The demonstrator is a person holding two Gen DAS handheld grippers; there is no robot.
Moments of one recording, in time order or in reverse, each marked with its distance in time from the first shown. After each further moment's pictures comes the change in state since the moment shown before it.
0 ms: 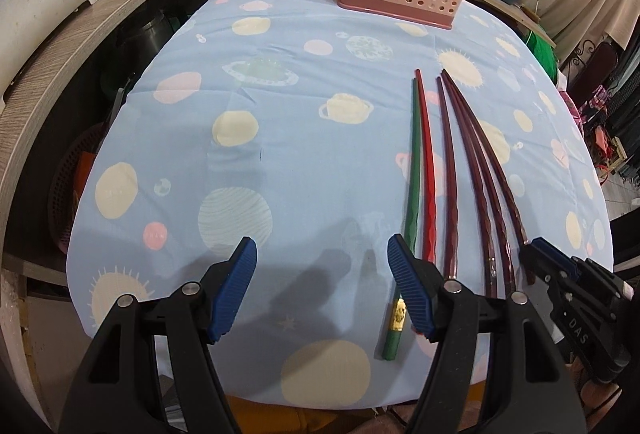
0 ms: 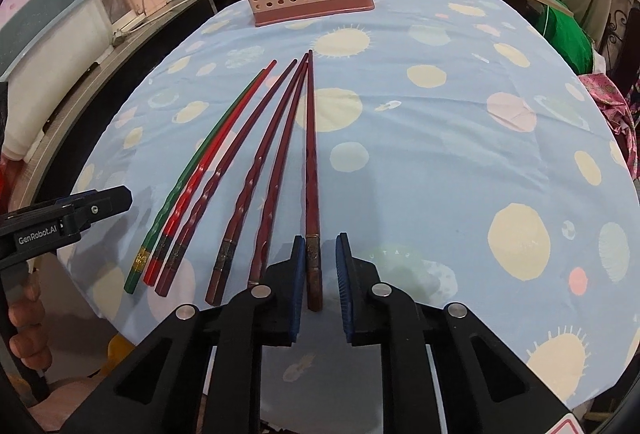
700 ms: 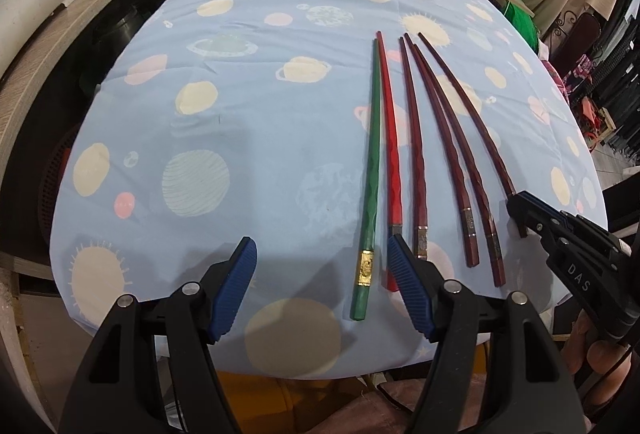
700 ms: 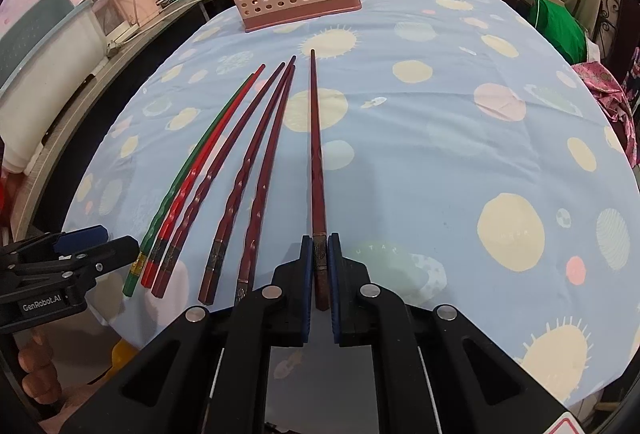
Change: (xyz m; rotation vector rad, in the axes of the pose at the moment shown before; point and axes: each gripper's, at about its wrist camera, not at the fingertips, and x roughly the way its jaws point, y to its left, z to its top) left arm 0.003 -0.021 -0.021 0.074 0.063 -0.047; right arm -0.001 -0.007 -0.003 0.034 -0.011 0.005
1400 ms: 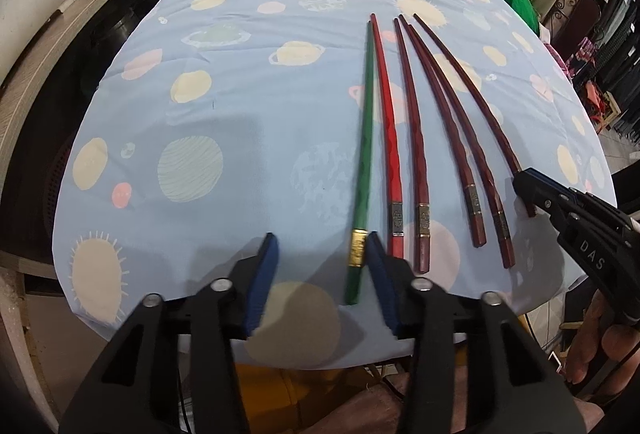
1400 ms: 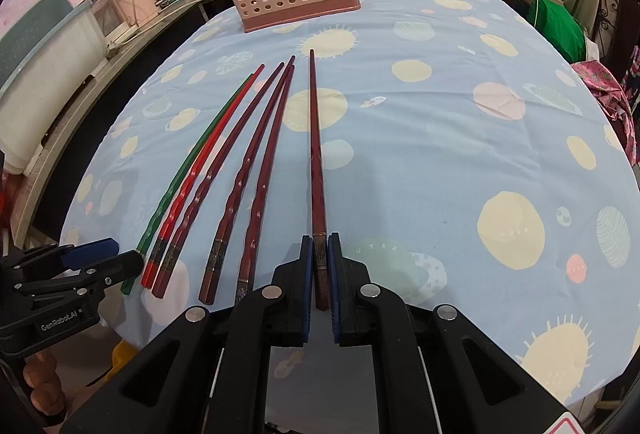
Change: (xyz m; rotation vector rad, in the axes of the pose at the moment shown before) left arm 0.001 -0.008 -0.010 0.045 0.018 0.040; right arm 0.000 0.000 0.000 0.002 -0.001 0.000
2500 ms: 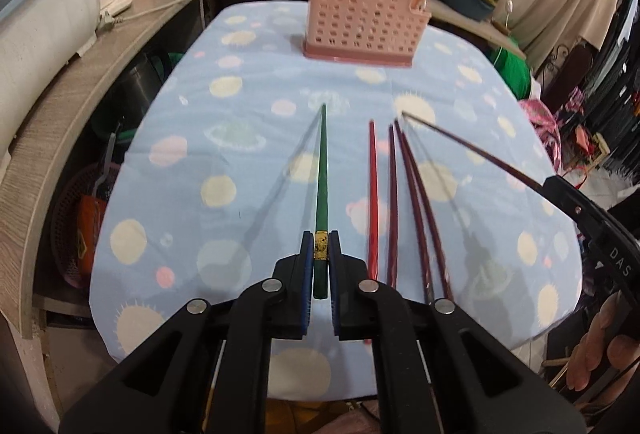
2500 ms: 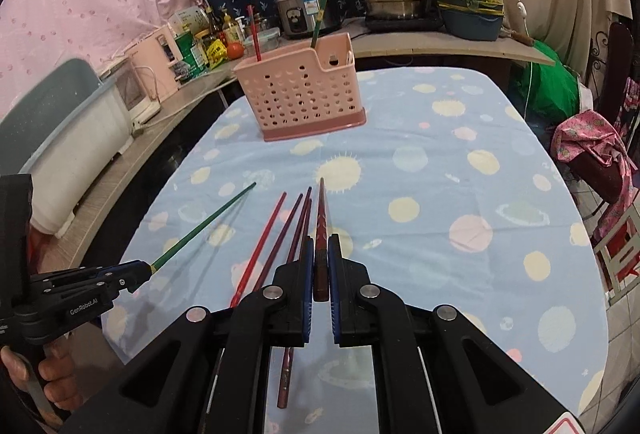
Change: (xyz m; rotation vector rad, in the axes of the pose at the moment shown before) left arm -0.063 0.017 0.064 -0.075 -0.161 -0.046; right arm -0.084 -0.003 0.074 0.014 -0.256 0.046
